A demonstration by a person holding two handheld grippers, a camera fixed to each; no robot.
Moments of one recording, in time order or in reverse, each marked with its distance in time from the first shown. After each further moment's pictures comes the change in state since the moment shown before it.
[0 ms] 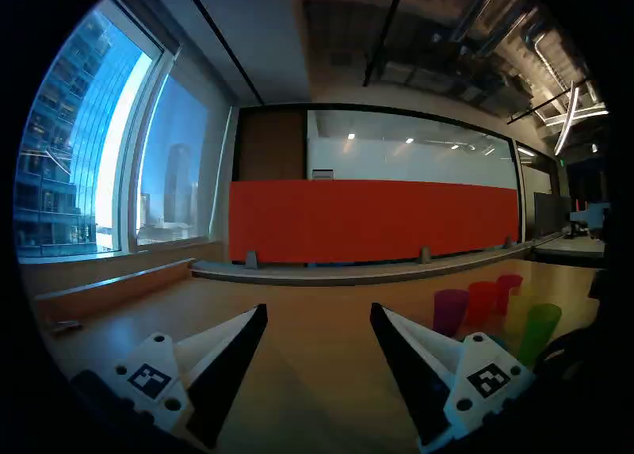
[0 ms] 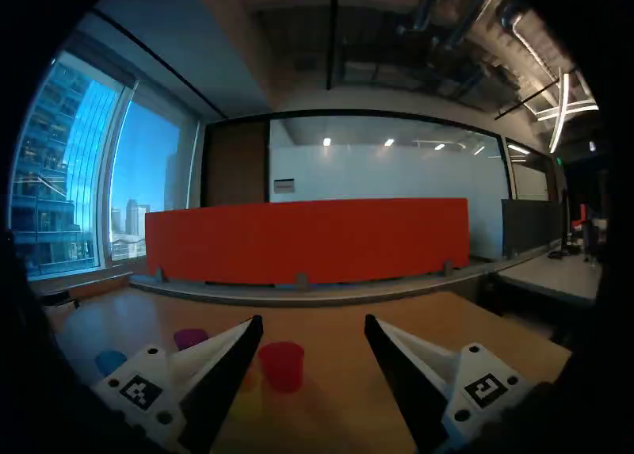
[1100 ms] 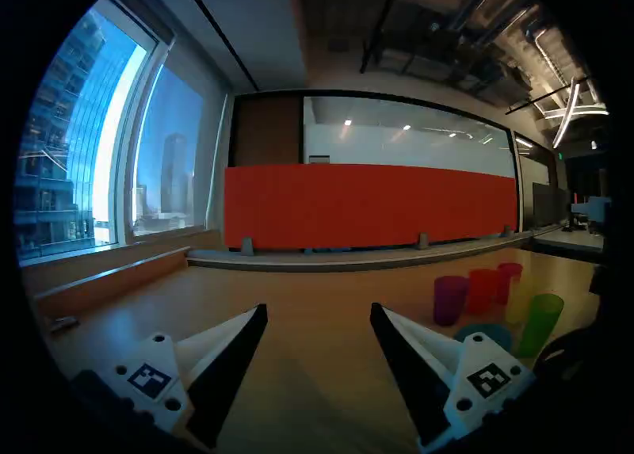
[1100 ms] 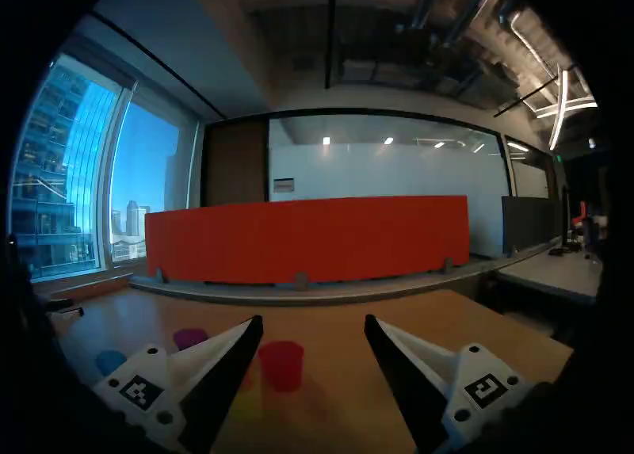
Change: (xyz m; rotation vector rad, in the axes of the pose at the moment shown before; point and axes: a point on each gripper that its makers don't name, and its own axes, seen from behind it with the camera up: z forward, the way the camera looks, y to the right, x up) left arm -0.015 0.001 0.006 -0.016 -0.059 0.005; right arm -0.003 0.003 0.000 0.002 -0.001 0.003
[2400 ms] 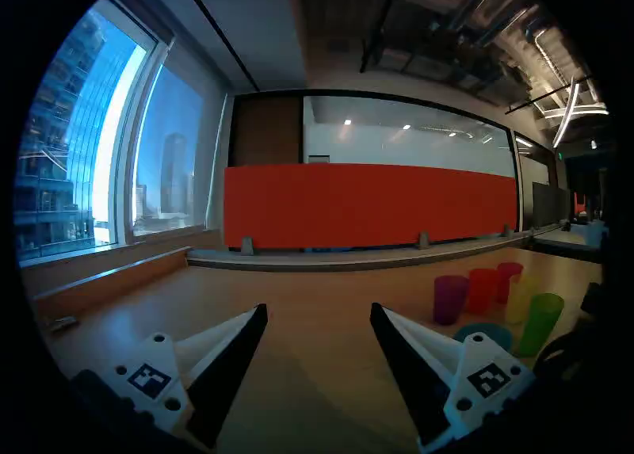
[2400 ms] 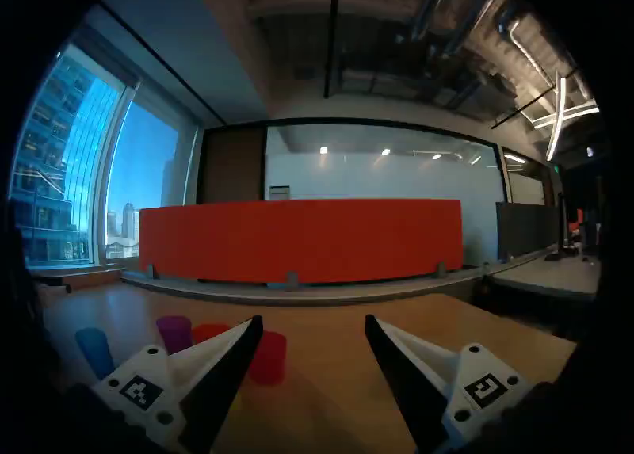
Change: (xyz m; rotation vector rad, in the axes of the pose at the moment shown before) left arm 0.000 0.001 0.000 0.000 -0.001 0.001; right arm -0.037 0.021 0.006 -0.022 0.049 -0.037
